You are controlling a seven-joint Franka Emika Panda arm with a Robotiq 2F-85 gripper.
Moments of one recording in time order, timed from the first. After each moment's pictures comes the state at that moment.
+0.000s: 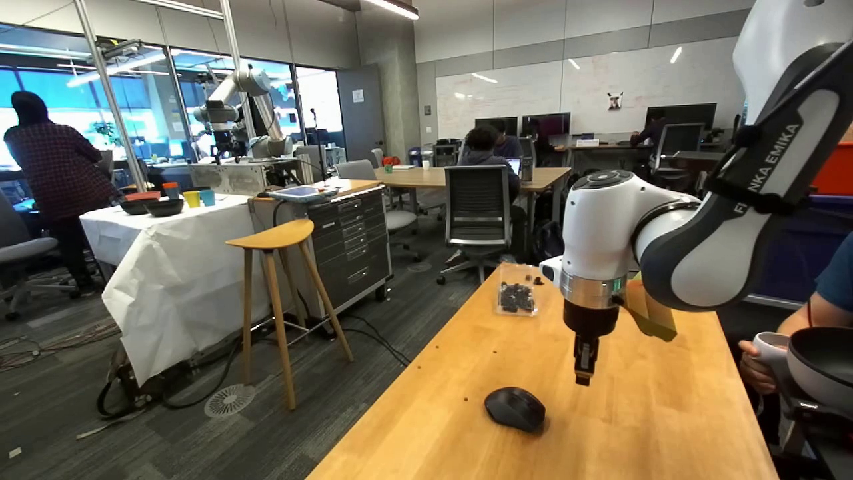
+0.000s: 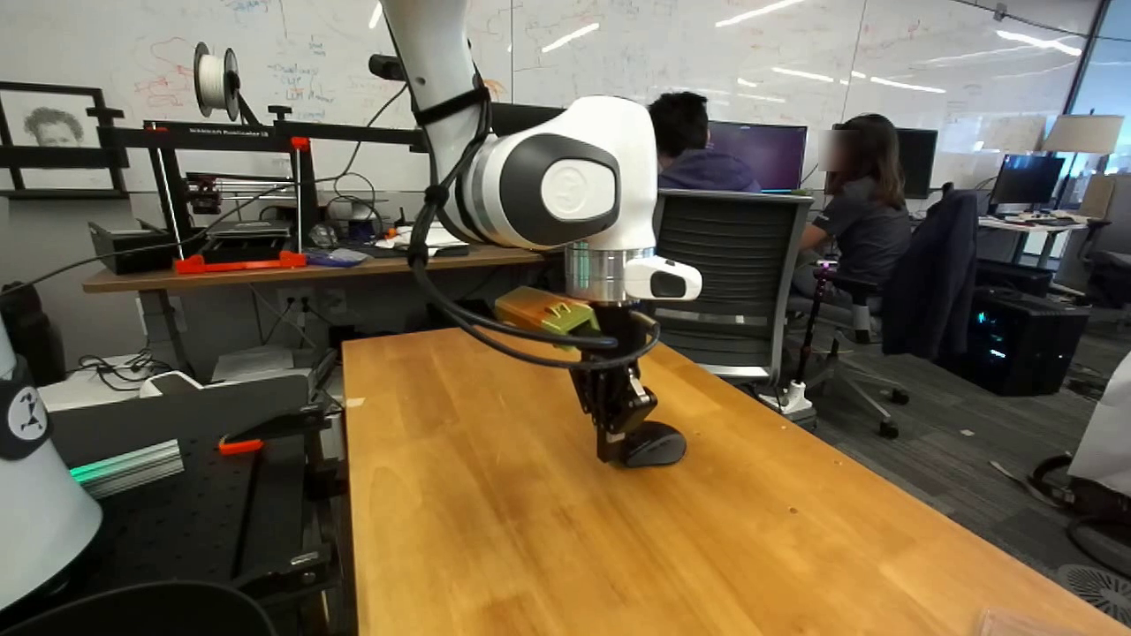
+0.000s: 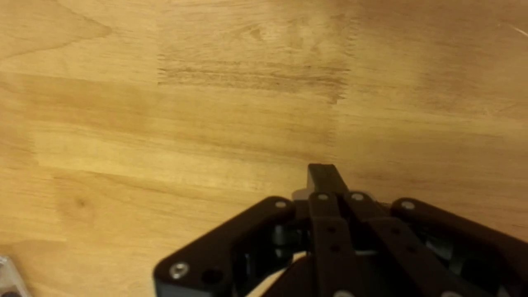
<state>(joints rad) 0.03 0.41 -0.08 -2.36 -0.27 2.78 0.11</state>
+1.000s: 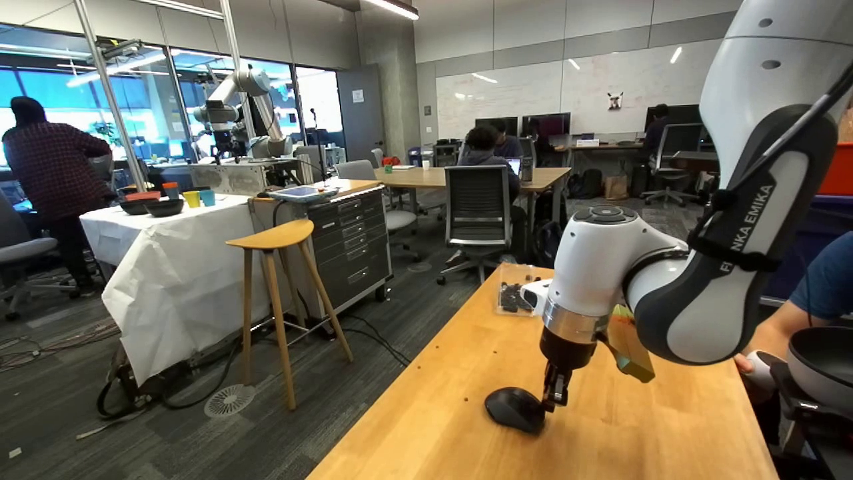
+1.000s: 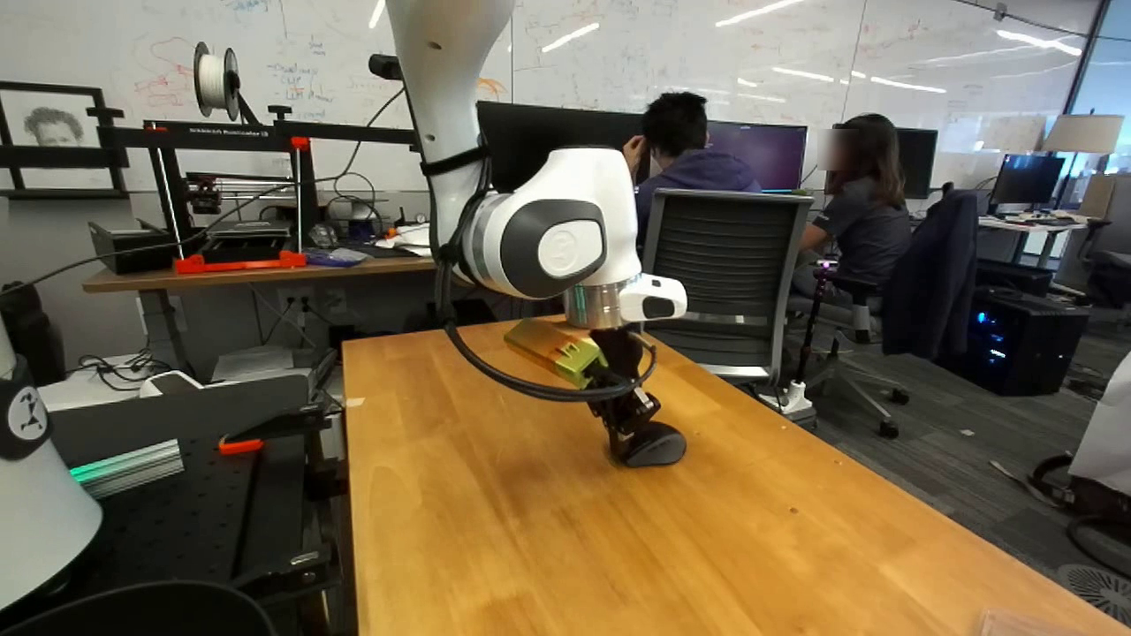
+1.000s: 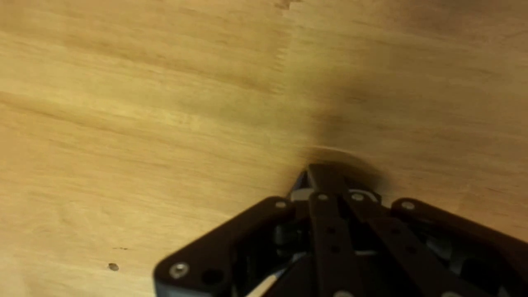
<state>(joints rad) 0.10 0.57 -0.09 -2.30 -0.25 3.04 0.07</state>
